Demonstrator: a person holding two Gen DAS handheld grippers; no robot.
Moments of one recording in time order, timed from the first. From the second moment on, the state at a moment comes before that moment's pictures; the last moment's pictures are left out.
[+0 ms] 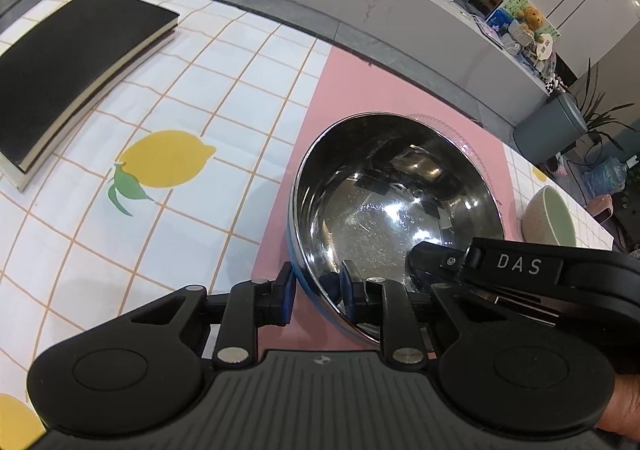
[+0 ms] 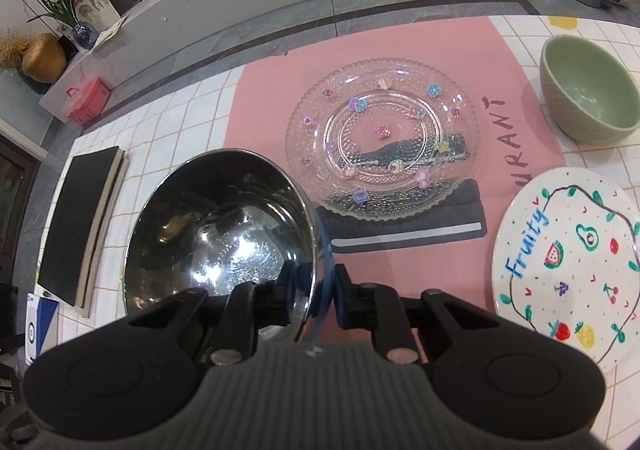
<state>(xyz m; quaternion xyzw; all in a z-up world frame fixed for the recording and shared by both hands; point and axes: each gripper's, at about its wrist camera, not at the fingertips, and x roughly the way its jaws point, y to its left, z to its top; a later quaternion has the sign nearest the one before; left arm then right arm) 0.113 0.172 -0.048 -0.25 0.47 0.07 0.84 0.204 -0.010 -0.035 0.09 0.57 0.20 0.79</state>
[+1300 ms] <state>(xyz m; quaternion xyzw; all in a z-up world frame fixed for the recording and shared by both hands) 0.041 0.070 0.018 -0.18 0.42 -0.03 0.89 0.092 -0.162 0.026 0.21 0.50 0.16 0.83</state>
